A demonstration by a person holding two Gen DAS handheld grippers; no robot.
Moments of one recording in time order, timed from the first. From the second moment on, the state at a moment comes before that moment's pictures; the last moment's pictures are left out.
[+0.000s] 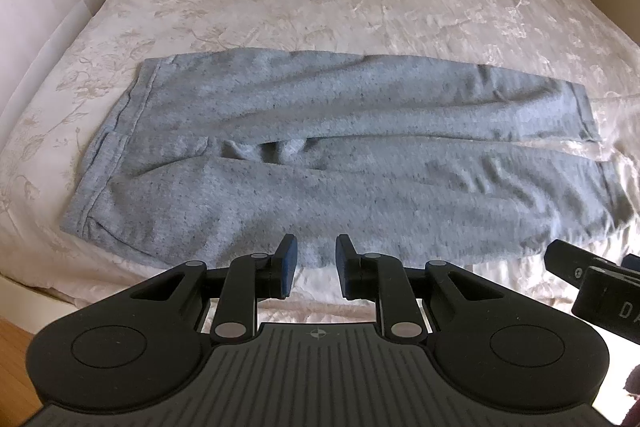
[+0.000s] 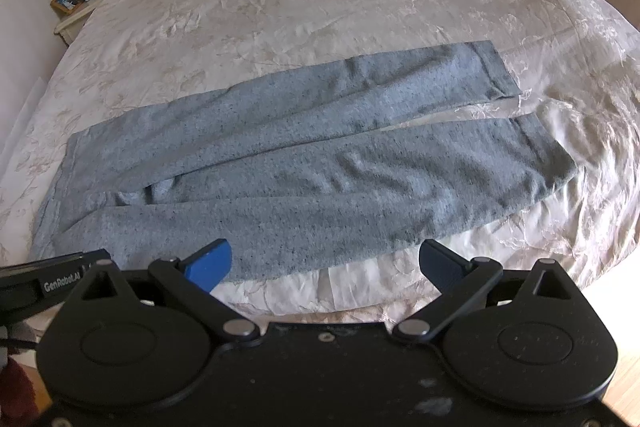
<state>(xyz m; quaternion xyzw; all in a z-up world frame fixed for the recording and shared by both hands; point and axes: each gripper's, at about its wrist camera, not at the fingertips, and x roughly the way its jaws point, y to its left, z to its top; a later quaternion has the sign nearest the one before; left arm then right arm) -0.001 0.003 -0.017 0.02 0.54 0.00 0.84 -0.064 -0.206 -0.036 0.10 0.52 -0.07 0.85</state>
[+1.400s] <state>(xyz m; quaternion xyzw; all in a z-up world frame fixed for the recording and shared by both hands) 0.162 -0.054 -0.039 -0.07 0.57 0.15 0.81 0.270 -0.327 -0.188 -0.21 0.47 0.28 0.81</state>
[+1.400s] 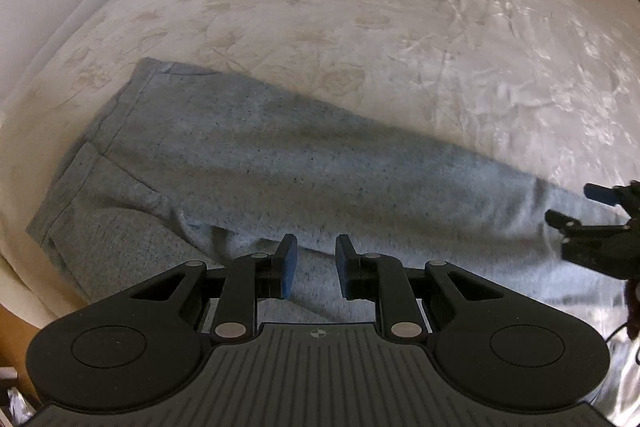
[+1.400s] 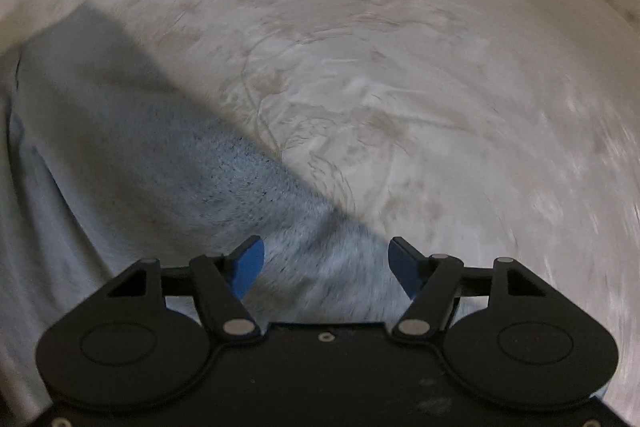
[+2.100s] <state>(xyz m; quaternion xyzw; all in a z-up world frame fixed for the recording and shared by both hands) 0.193 -0.060 -0.064 -0.03 0.58 0.11 0.80 0.313 -0.339 -0.243 -0.16 0.52 0.36 0.76</state>
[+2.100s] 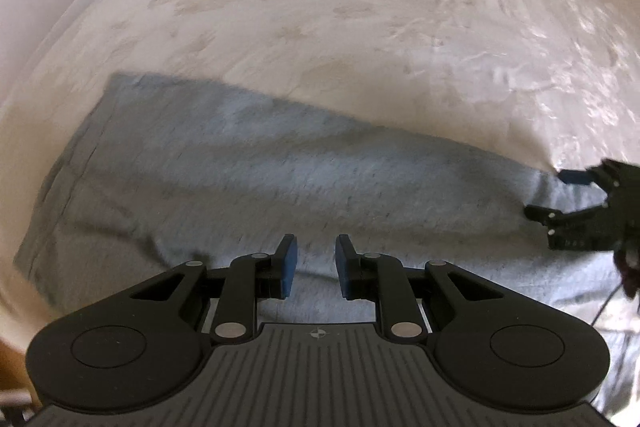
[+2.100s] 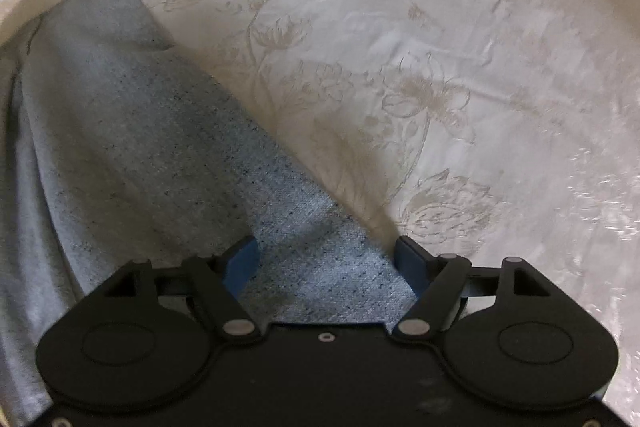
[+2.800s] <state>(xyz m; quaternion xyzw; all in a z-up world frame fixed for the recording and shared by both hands) 0.244 -0.065 -0.085 -0.08 0.58 0.00 0.81 0.118 -0.297 -0.164 -0.22 0.46 0.35 0.79</state>
